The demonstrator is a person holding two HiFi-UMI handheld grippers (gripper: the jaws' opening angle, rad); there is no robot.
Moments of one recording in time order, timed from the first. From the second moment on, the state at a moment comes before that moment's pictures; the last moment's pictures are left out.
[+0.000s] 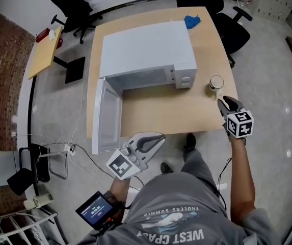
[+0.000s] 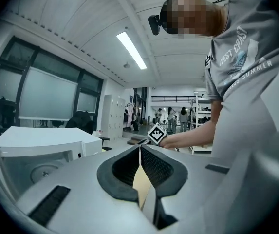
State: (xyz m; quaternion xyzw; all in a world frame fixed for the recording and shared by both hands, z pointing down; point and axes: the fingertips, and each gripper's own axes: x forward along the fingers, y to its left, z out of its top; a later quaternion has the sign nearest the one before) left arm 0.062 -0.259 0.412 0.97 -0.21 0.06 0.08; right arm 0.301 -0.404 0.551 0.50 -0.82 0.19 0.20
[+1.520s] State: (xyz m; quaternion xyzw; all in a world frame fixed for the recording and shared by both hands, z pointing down) left arm 0.048 -0.263 0.426 0.97 -0.24 0.05 0.09; right arm 0.258 -0.382 0.537 0.46 -0.85 0.18 0.18
